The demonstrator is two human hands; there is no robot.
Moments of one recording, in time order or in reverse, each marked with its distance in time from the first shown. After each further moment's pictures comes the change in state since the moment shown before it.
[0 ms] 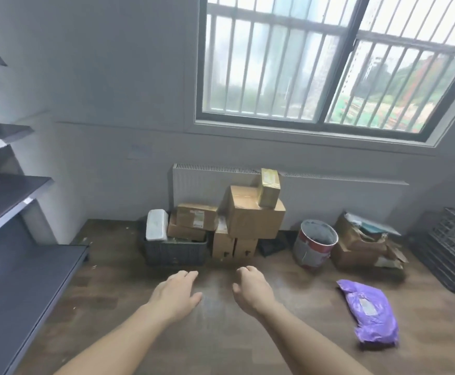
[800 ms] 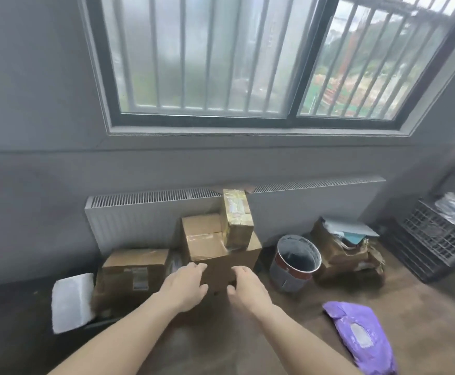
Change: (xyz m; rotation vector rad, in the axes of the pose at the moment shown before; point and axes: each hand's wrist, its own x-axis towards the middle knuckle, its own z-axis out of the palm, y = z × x) left_hand 0.557 0.083 -0.100 0.021 -0.117 0.240; right_hand 0.472 0.116 -0.111 0.137 0.015 0.198
